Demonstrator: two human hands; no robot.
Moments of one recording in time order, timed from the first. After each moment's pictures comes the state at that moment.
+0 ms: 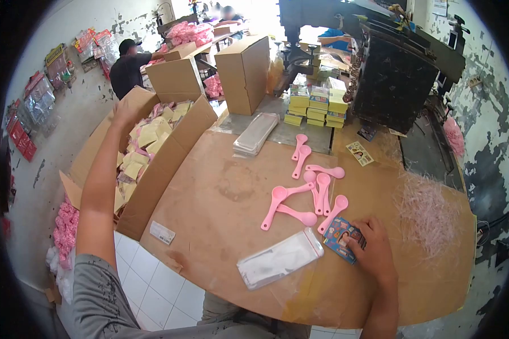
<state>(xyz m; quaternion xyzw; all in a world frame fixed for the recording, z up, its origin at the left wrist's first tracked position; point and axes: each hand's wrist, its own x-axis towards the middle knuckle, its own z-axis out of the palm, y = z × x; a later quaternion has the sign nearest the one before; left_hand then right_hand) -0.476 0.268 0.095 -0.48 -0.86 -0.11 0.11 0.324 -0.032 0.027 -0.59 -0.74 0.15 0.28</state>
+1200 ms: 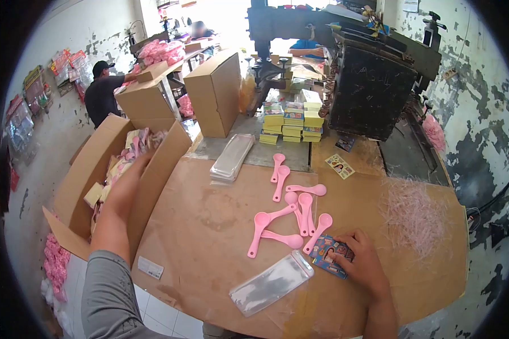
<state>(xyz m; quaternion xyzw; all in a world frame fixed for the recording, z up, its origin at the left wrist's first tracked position) -0.384 0.386 -0.010 -0.67 -0.73 0.00 0.10 0.316 -0.024 0.033 -0.61 -0.71 0.20 0.28</state>
